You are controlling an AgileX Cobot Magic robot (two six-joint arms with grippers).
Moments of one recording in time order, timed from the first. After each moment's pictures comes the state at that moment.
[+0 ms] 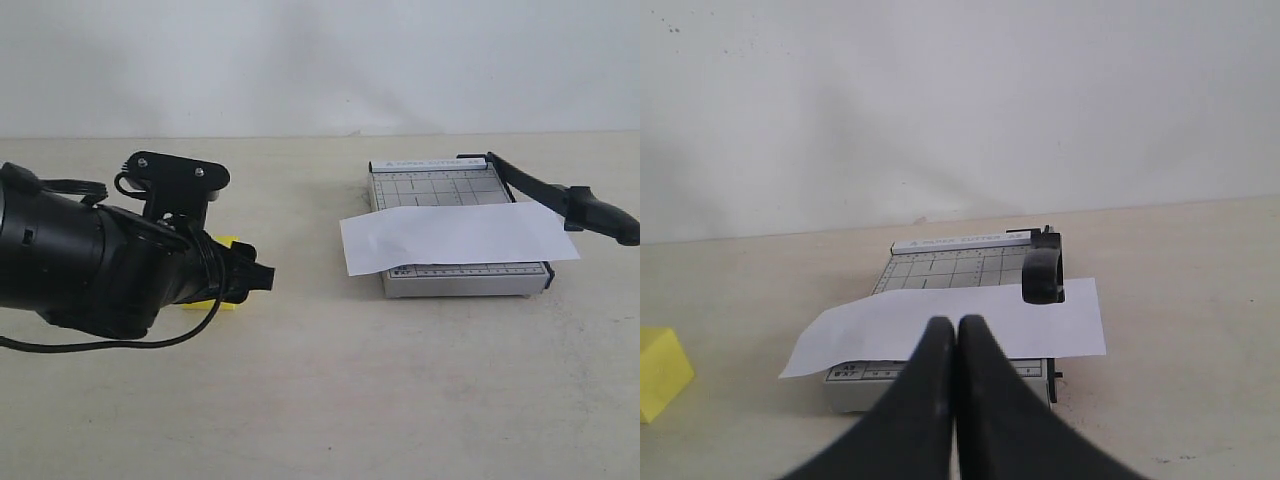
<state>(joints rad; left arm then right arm) -0.77 1.81 -0.86 -1.74 -0.58 1.30 0.18 0.05 0.00 0.37 0.09 -0.20</state>
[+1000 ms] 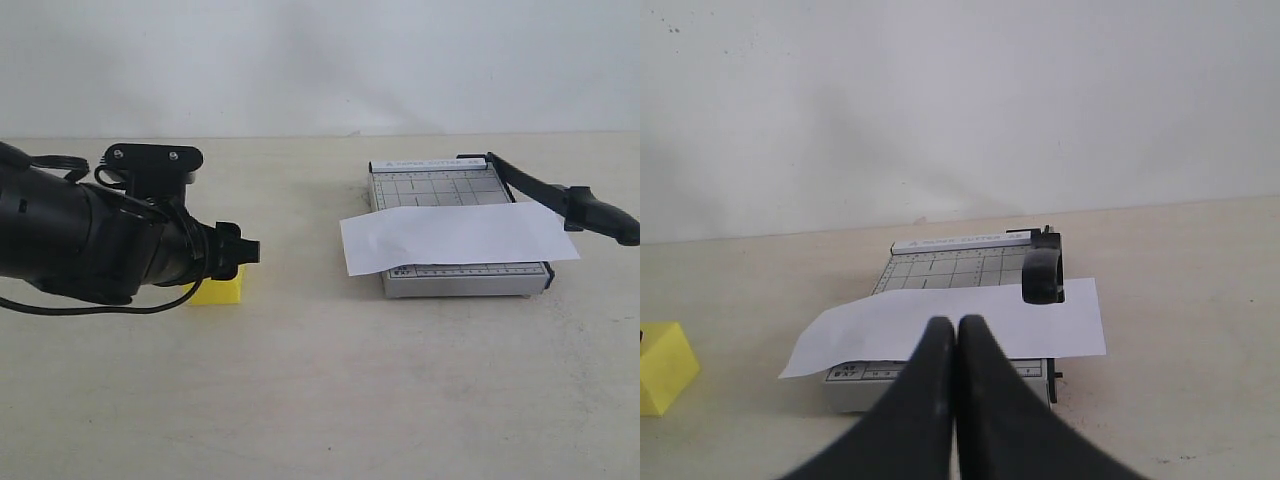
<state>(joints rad) -0.67 1.84 -0.88 -1.72 -0.49 1.23 0.18 0.05 0.00 0.37 0.09 -0.20</state>
